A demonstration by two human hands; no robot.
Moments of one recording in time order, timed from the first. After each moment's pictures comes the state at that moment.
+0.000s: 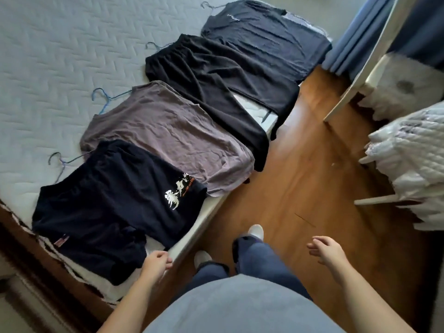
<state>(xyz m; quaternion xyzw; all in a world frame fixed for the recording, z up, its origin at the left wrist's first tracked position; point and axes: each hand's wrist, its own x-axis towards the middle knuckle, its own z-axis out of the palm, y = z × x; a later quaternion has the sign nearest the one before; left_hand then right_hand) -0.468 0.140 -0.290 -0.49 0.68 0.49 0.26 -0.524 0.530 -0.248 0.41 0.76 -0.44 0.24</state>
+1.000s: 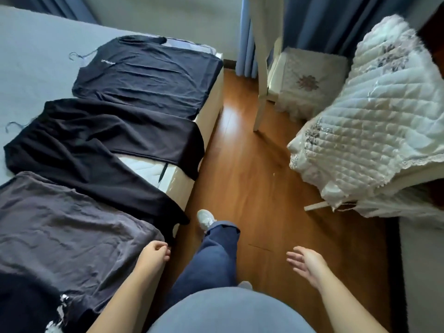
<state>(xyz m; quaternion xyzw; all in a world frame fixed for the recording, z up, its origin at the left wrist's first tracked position) -0.788 0.470 -0.285 -0.31 0.78 0.45 0.31 -0.689 0.822 -0.285 0.58 0.52 -0.59 0.20</state>
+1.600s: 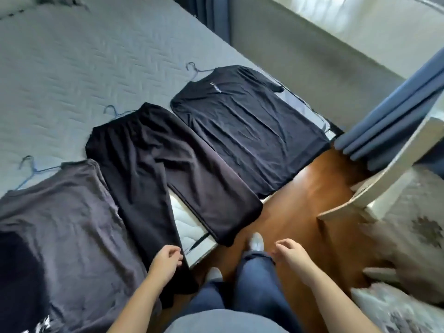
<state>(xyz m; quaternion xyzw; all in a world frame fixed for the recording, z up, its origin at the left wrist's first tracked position) -1.035 0.444 -0.279 -0.50 0.67 0.52 0.17 -1.158 0.735 -0.283 0.18 0.82 -0.38 0.39</state>
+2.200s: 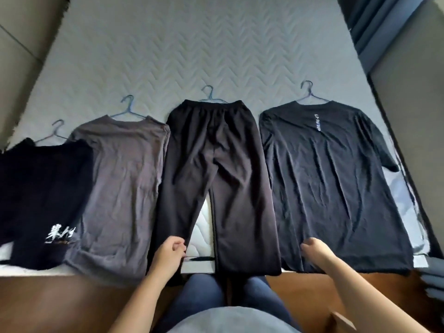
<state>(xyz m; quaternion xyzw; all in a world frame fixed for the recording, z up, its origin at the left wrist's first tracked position) -1.106 0.443 -0.248 -0.68 0.52 0.51 0.01 -1.422 0.611 -0.281 -0.13 0.87 -0.05 0.48</state>
